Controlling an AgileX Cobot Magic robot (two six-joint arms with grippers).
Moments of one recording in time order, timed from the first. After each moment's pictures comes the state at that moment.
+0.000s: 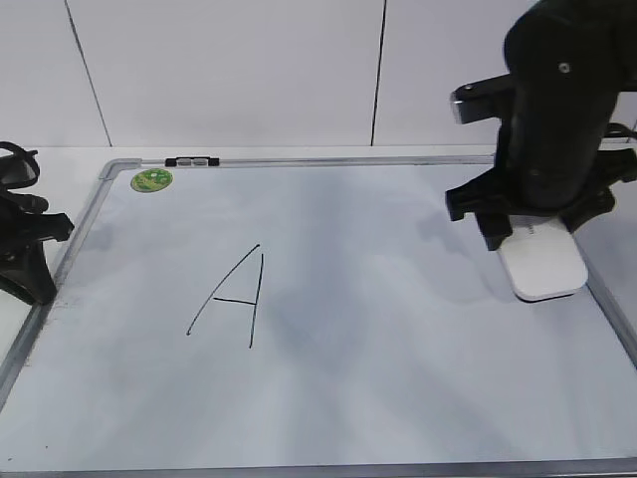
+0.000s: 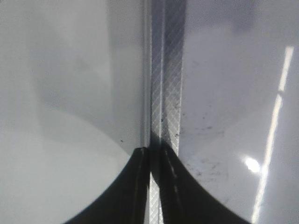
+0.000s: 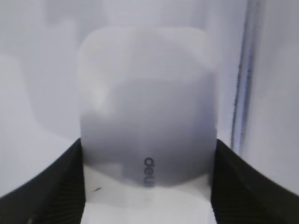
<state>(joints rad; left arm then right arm) 0.01 1.96 -1.25 -0.29 0.94 0.13 0.45 1.75 -1.31 -0.43 1.04 0.54</state>
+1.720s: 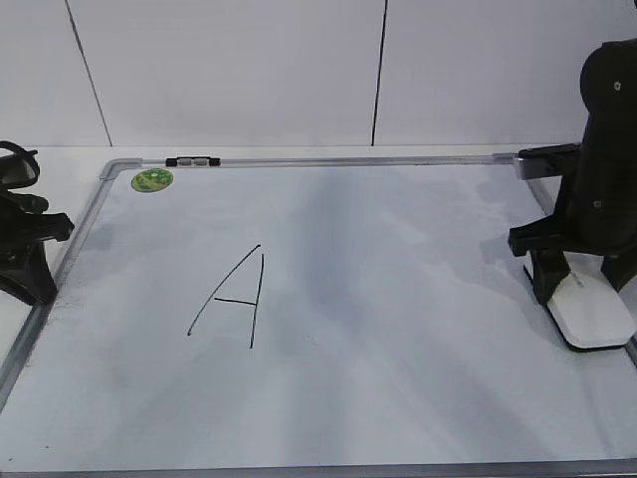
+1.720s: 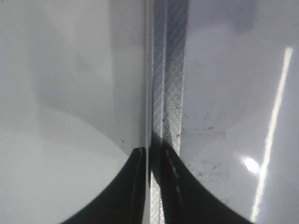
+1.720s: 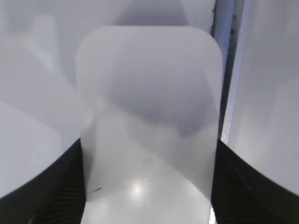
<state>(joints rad) 0.01 1.96 -1.25 -0.30 0.93 0.13 0.13 1.91 -1.31 -0.15 1.07 0.16</state>
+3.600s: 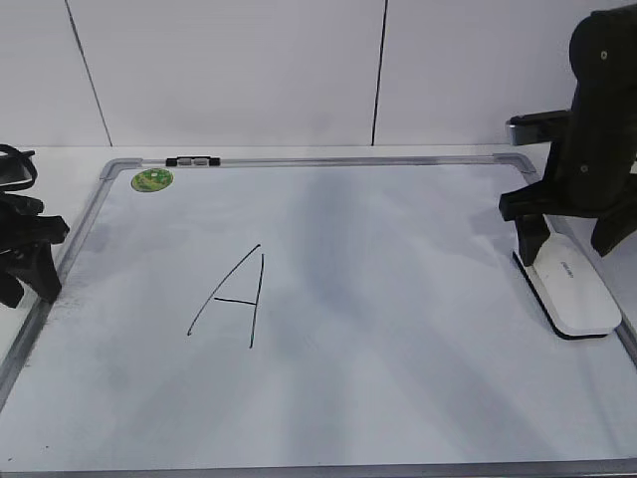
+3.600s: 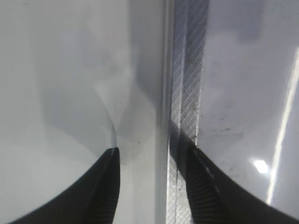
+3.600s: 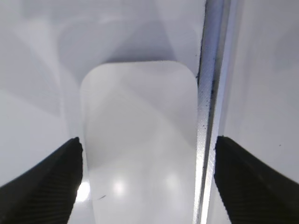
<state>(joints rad) 0.01 1.96 -1.25 -0.27 0.93 0.13 0.13 1.96 -1.46 -0.17 1.10 0.16</state>
